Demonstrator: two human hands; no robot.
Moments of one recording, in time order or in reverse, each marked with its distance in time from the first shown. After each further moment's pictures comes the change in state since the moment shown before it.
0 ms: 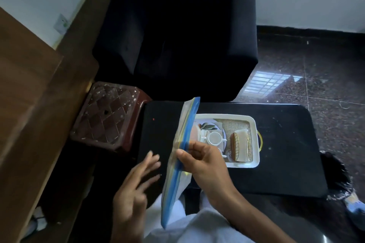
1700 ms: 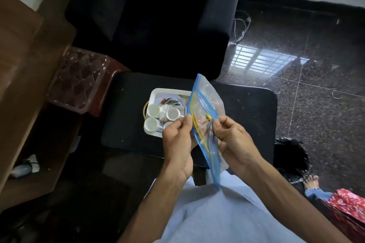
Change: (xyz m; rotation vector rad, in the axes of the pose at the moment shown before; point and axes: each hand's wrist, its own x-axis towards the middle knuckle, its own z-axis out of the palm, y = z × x) left_hand 0.028 0.033 0.342 -0.461 0.319 -0.590; right_hand -0.012 -0.054 -0.292 0.312 0.003 0.245
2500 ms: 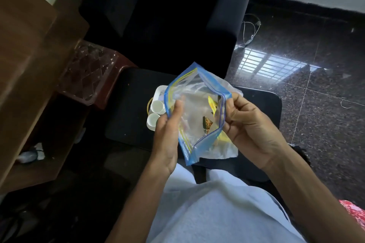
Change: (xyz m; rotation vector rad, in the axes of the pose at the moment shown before) left_hand -0.011 0.018 -0.015 0.126 -0.075 0.122; right_hand -0.028 -0.058 0.011 0.055 -0.294 -0.074
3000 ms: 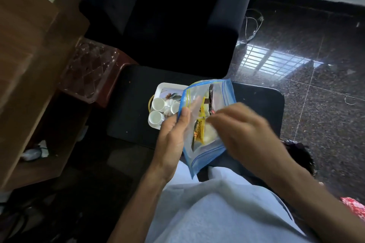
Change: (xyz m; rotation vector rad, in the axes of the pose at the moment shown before) left_hand -0.016 -0.004 -0.003 -0.036 -0.245 0.125; right_hand -0.016 0.008 -0.017 -1.788 -0.162 -0.759
